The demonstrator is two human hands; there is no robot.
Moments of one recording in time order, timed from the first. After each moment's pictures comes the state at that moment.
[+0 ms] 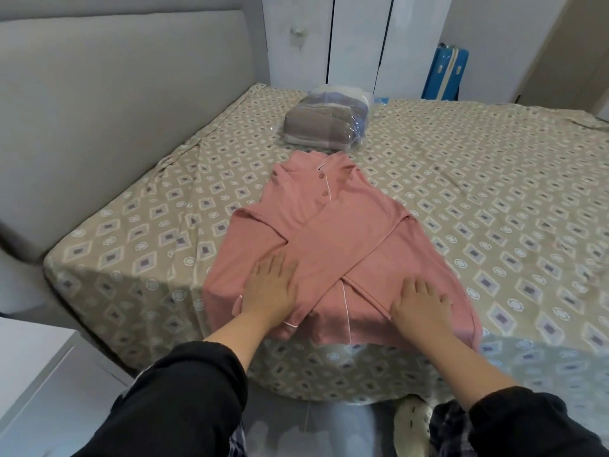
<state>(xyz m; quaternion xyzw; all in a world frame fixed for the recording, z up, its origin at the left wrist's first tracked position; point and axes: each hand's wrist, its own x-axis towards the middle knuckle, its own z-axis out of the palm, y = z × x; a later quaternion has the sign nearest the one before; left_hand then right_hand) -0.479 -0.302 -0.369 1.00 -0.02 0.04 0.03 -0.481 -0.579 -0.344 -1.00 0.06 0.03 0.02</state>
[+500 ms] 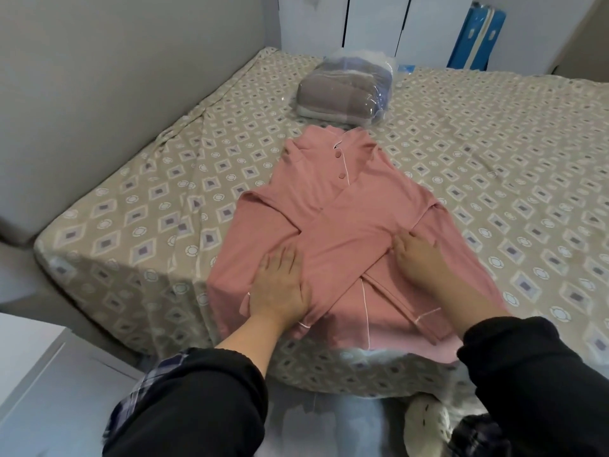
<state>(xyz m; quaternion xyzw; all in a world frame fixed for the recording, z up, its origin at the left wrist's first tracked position) -0.475 -0.301 -0.382 1.00 -0.02 0.07 0.04 -0.374 -0.554 -0.335 -0.99 -0.08 0.04 0.12</state>
